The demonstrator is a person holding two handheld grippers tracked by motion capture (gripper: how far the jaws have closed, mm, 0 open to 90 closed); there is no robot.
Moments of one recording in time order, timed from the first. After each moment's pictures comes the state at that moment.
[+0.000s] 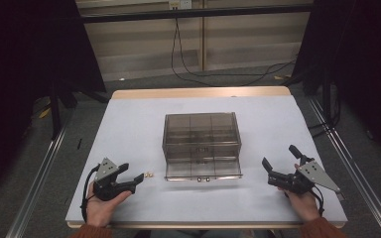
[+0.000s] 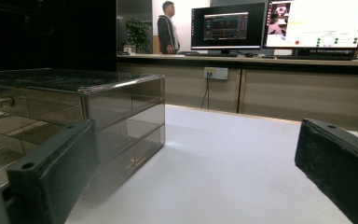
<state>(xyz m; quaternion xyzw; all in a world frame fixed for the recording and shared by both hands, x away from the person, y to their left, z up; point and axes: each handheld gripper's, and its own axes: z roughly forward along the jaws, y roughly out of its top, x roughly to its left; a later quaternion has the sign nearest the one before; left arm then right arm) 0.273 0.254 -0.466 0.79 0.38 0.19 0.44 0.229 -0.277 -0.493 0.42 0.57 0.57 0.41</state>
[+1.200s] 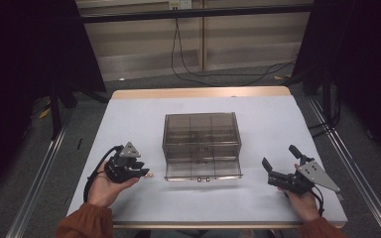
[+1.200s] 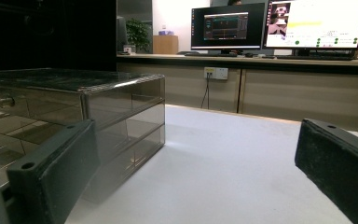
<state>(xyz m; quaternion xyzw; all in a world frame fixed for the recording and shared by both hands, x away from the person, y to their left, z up) 0.315 0.212 -0.425 0.91 0.29 0.11 0.28 0.228 -0.277 -0.493 0.42 0.57 0.58 0.41</state>
